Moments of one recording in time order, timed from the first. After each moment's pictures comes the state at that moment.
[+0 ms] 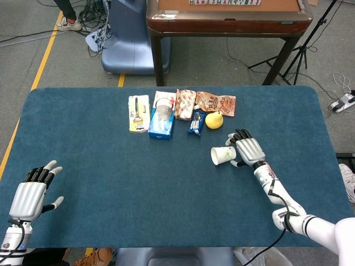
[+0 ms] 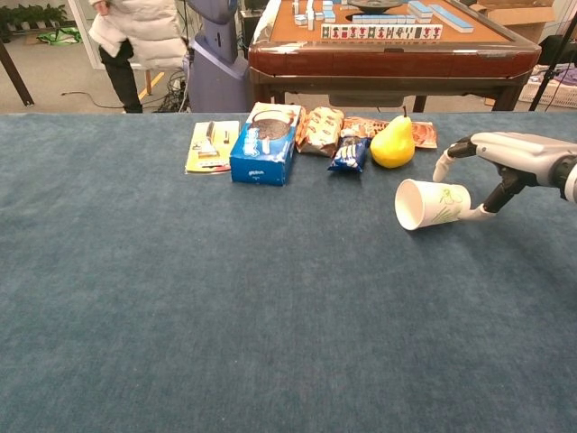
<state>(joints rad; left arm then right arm) -0.16 -1.19 -0.05 -1.66 1.49 1.45 0.24 0.69 -1.57 0.11 -1.06 -1.26 0.84 0.08</state>
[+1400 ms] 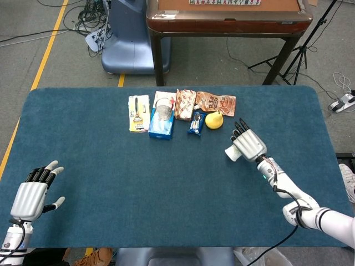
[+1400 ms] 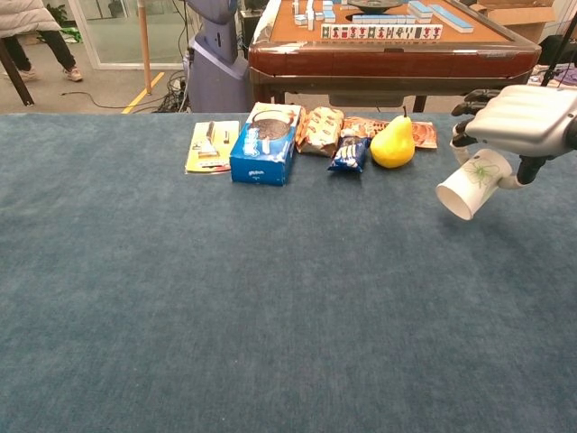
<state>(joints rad) -0.16 -1.19 -0.05 -1.65 1.49 1.45 0.22 0.76 -1.39 0.06 -1.20 -1.33 0.83 -0.63</state>
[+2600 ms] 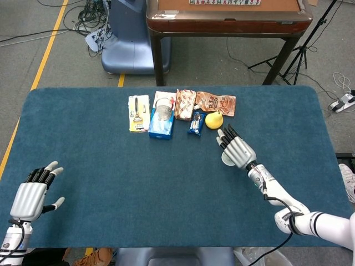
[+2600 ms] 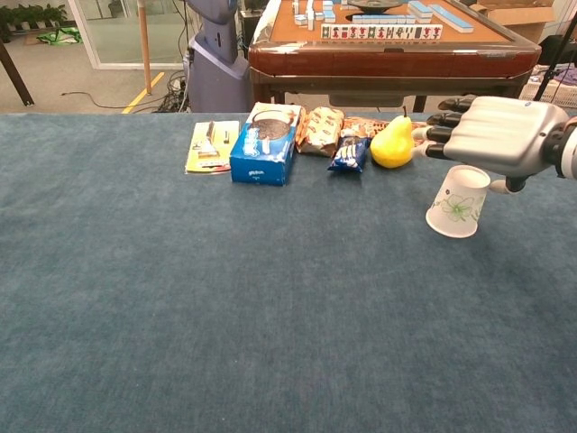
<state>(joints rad) -0.16 -1.20 -0.05 -1.64 1.49 1.44 0.20 0.78 -1.38 0.04 -1.39 -1.20 0.88 -1.01</state>
